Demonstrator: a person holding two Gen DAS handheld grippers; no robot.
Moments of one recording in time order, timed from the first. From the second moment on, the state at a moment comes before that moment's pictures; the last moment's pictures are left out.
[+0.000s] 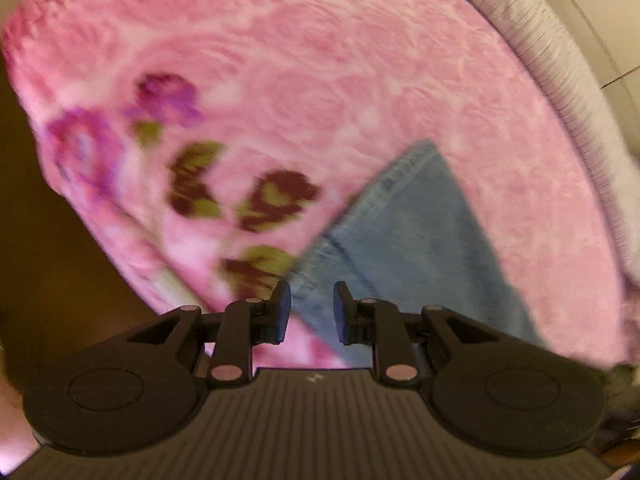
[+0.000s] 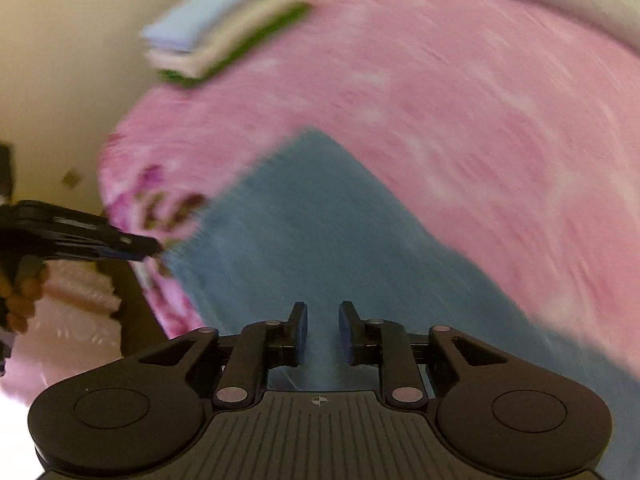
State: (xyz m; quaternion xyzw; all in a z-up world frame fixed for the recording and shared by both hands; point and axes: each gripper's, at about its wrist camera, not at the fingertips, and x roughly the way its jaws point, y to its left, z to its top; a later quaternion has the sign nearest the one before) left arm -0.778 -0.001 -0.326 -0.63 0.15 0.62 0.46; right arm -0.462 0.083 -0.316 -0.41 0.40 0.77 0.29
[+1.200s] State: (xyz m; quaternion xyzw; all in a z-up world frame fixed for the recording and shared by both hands) left arm -0.778 0.006 -0.380 -0.69 -0.04 0.62 0.38; right arm -0.217 -0.057 -0.434 0.14 0.84 0.25 0.47
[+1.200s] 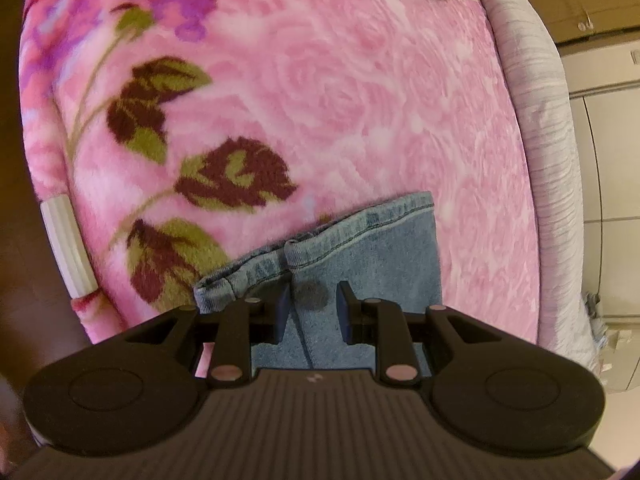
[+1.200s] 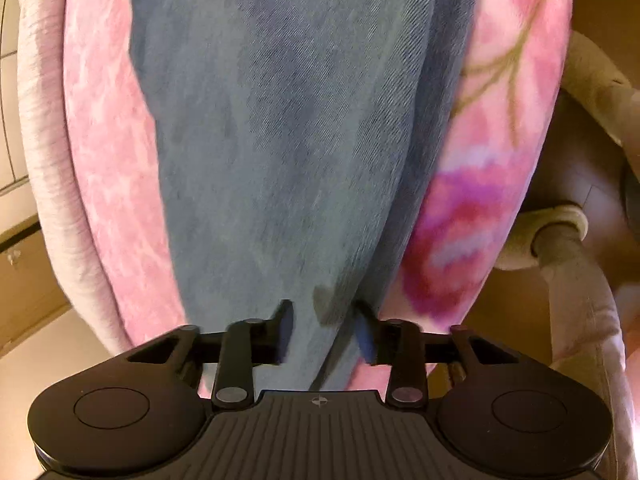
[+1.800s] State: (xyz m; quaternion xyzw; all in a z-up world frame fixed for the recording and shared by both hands) left arm -0.781 -0.063 -0.344 -0.61 -0.03 0.64 0.46; right arm -0.241 -0.018 -0.411 -0.03 0.79 0.35 0.50
